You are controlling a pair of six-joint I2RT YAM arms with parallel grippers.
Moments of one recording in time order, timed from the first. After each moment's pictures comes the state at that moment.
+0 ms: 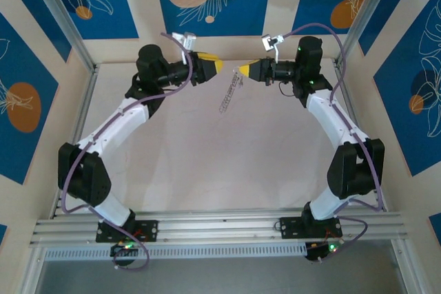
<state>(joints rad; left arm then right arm) -0.42 1.61 1.43 0.26 0.84 -0.50 0.17 1.61 1.40 0.08 -1.28 0.50</state>
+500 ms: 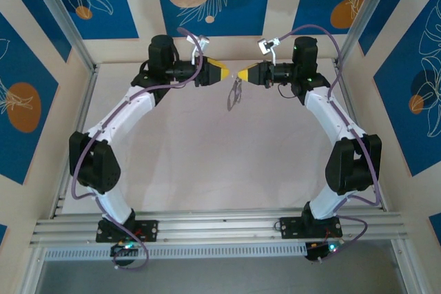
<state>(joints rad) -0.42 1.74 1.61 -0.04 1.03 -0.36 0.18 1.64 1.43 -0.04 -1.34 0.42</state>
